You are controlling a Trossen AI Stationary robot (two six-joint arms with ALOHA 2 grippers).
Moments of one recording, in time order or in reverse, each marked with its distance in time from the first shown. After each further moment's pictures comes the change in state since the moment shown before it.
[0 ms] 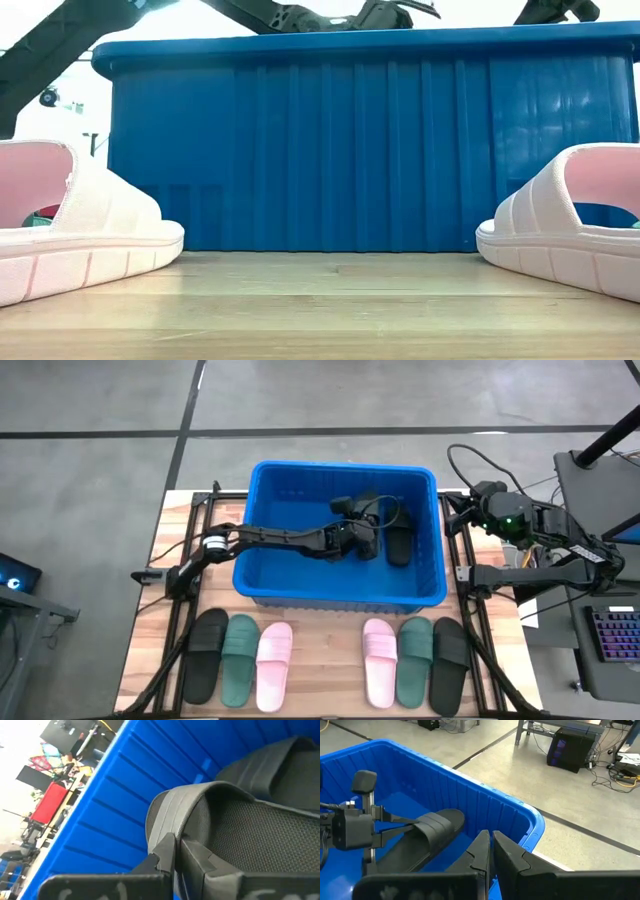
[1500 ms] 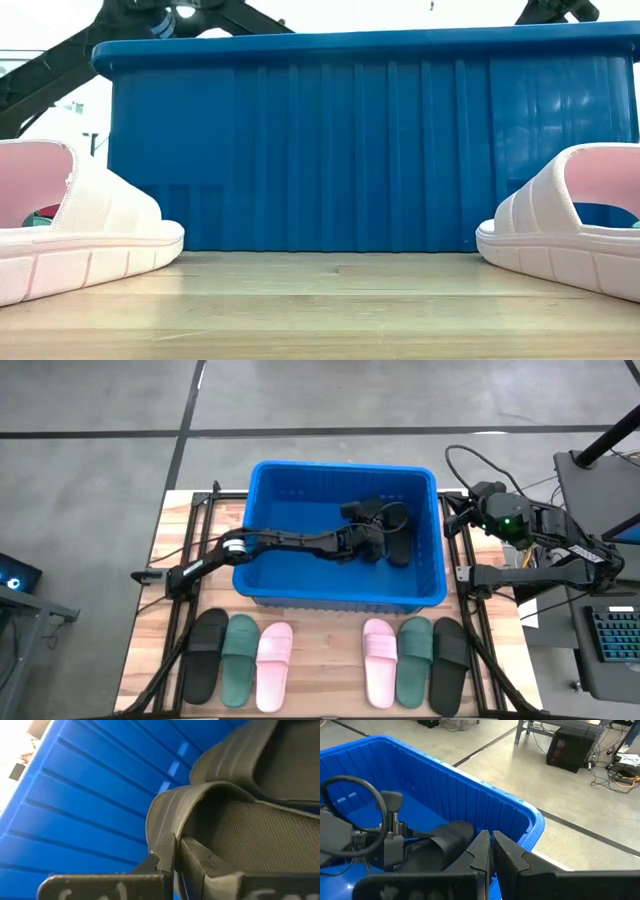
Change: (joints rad) left arm 0.017 0.194 0.173 -0.039 0.006 -0.002; right arm 0.000 0.000 -0.010 0.000 0.000 -0.008
